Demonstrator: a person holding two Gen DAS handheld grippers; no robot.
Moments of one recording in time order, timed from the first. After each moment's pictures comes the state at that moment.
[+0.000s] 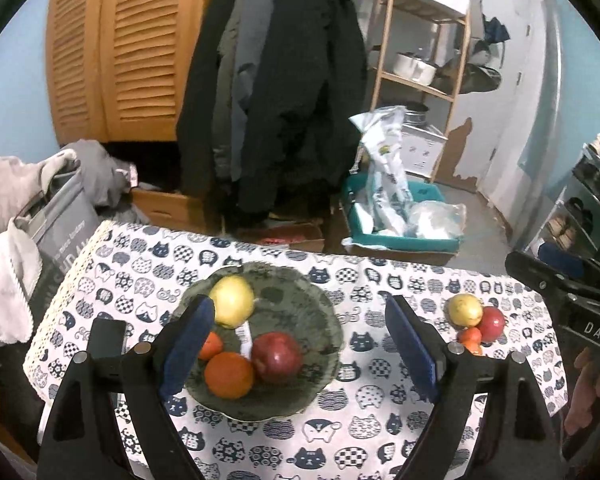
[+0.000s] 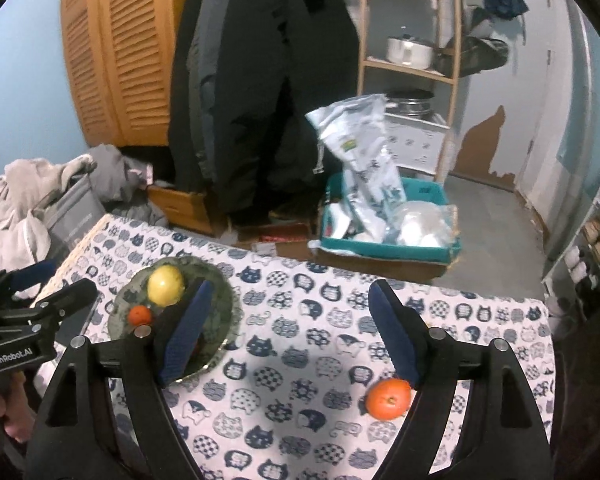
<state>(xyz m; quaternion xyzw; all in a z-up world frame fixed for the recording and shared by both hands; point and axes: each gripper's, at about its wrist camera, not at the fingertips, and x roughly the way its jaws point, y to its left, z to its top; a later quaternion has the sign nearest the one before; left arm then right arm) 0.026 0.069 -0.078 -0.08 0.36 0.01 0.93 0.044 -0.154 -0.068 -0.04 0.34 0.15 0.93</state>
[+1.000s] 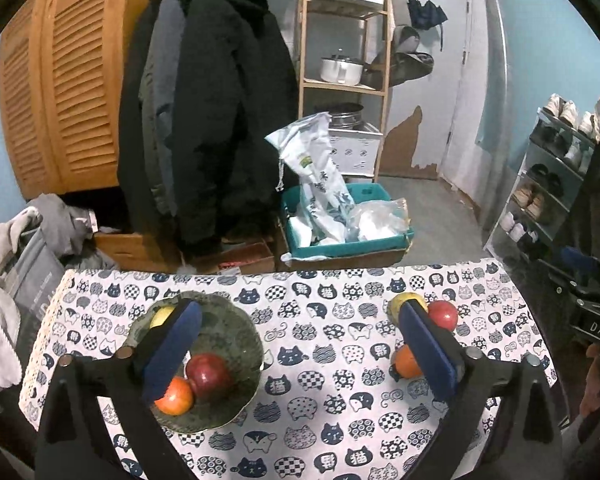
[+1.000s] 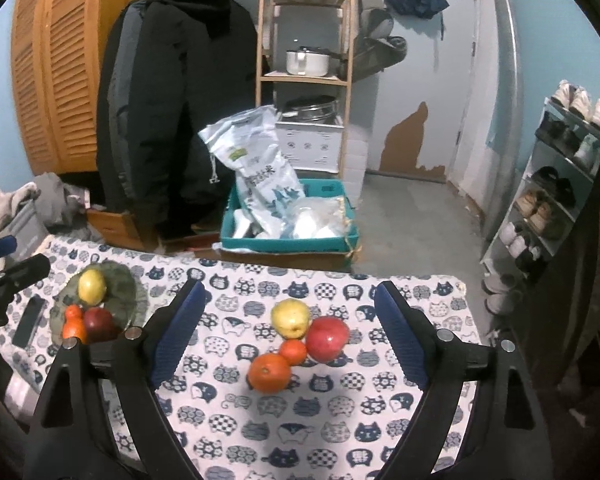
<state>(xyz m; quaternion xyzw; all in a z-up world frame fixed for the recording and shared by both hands) 0.022 -0.036 -0.043 -0.02 0.33 -0.06 0.94 0.004 -0.289 -0.056 -0.03 0.32 0.04 0.95</state>
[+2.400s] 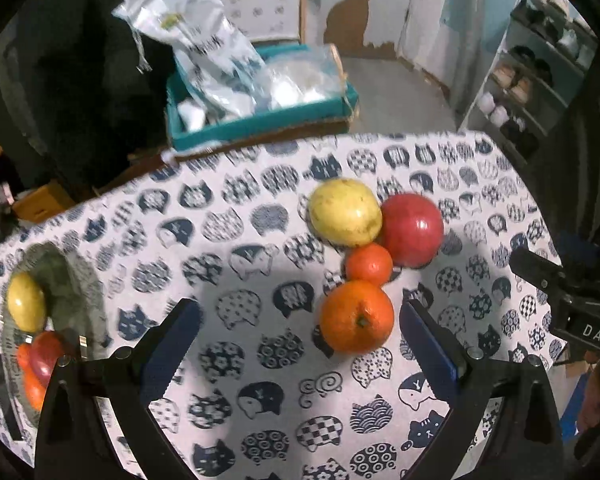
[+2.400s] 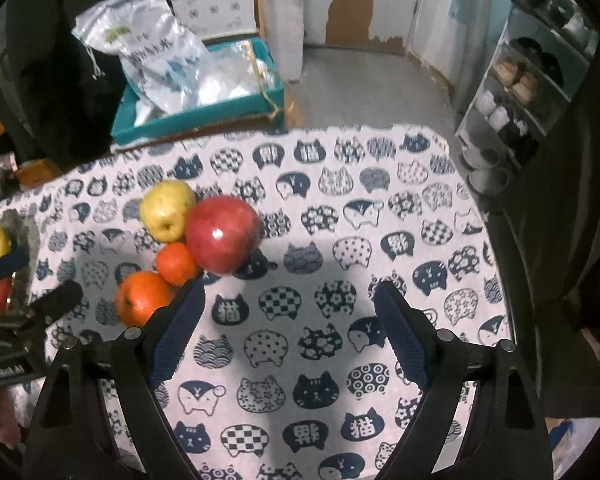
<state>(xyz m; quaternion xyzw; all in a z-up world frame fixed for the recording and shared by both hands) 0.114 -0.195 -0.206 0.05 0.52 -0.14 0.84 0.069 -0.391 -0.211 0.03 0.51 -0.05 0.86</state>
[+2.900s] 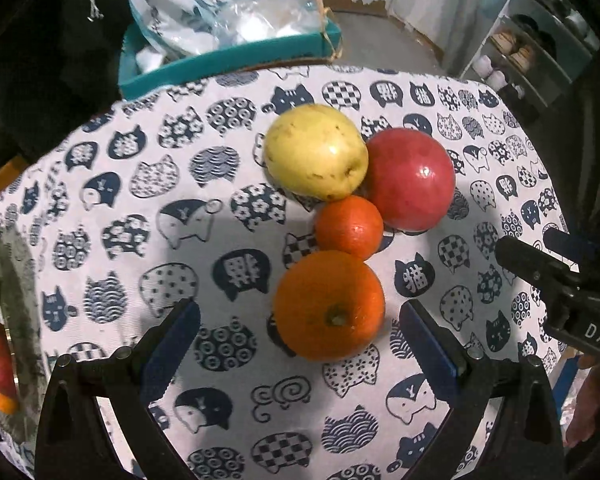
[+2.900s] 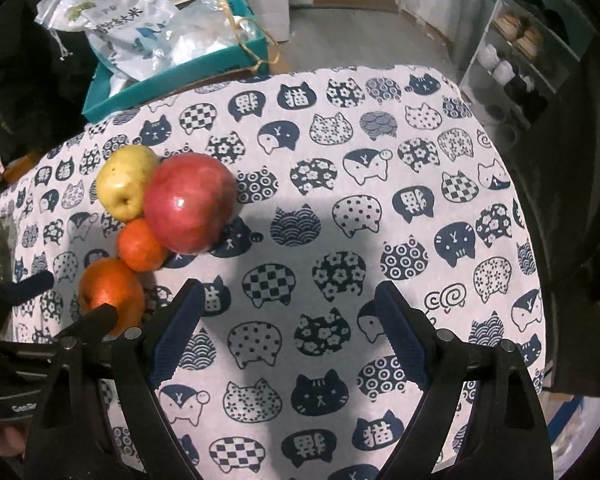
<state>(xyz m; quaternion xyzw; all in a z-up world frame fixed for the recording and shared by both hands) 0.130 -0.227 -0.267 0.04 0.58 -0.17 0.79 0.083 -0.407 -0.257 0.07 0.56 -0.06 0.82</state>
